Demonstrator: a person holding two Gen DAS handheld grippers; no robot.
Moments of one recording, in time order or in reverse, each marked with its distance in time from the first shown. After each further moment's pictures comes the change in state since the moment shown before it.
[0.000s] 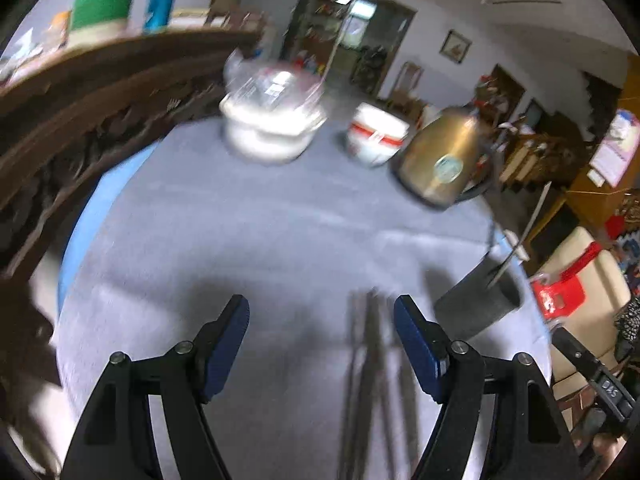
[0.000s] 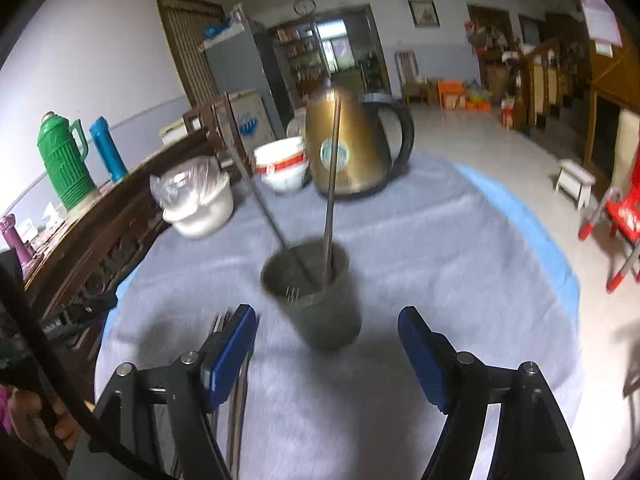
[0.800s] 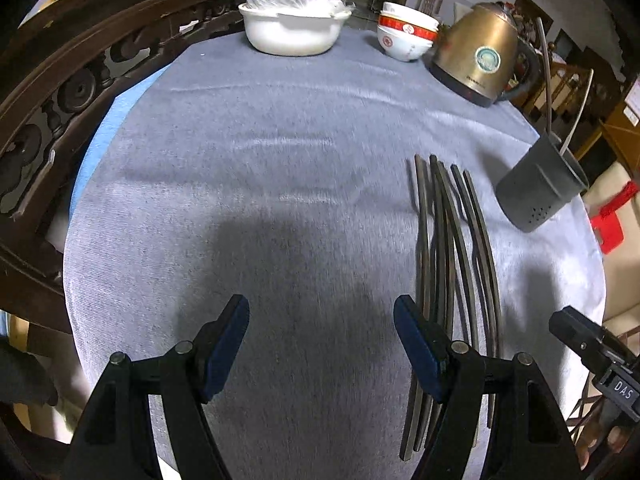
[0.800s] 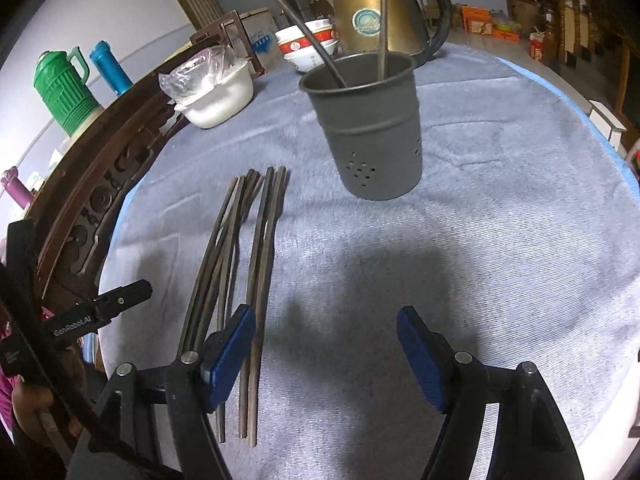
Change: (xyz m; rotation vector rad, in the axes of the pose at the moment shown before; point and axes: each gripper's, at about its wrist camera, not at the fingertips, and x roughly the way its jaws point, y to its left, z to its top) left arm 0.032 0.004 -0.064 0.090 0.247 0.143; right arm 0.048 0.029 -0.084 -0.012 0.295 0.070
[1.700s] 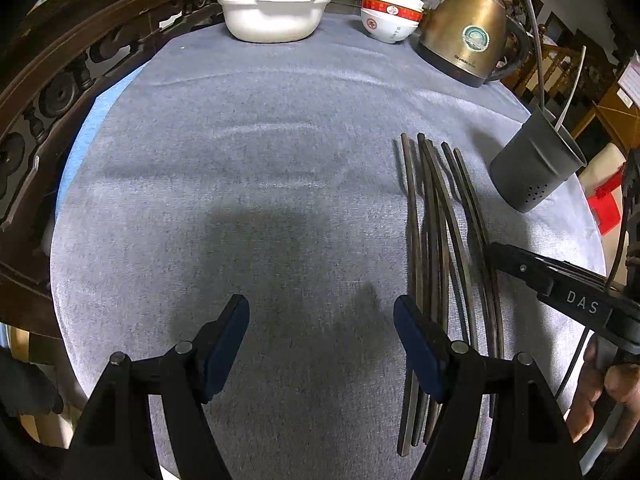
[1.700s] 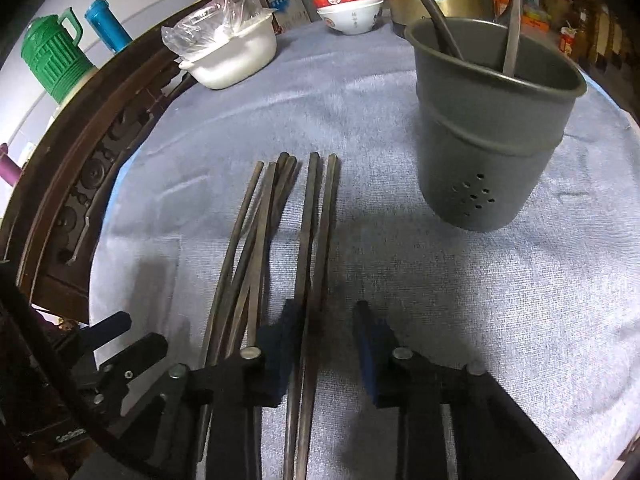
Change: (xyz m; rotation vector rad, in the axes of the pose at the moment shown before) left arm 0.007 -0.007 0.000 0.047 0.041 -0.018; right arm 0.068 0.040 0.043 -0.062 0.153 0.012
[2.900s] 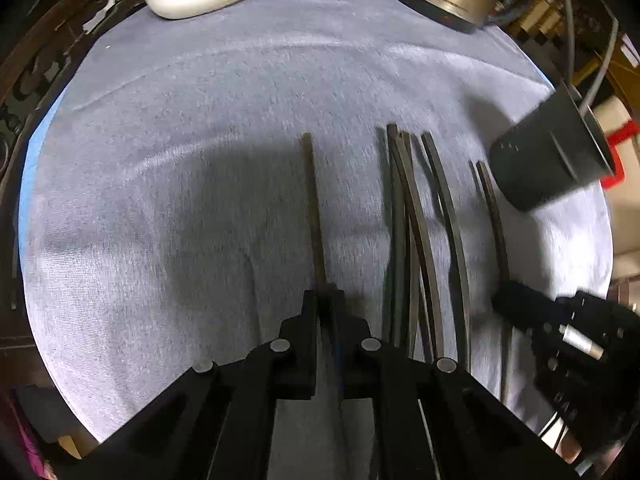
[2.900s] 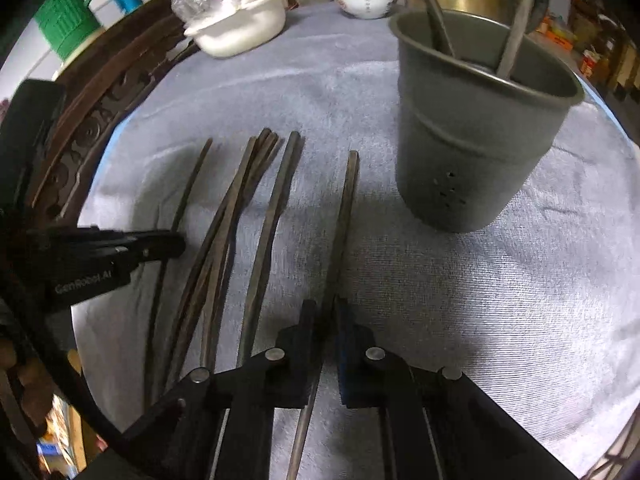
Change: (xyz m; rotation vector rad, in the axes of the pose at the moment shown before) left arm 0.048 -0.044 0.064 0.113 0.250 -0.006; right arm 0.002 -0.012 0.003 -0.149 0.100 -0.051
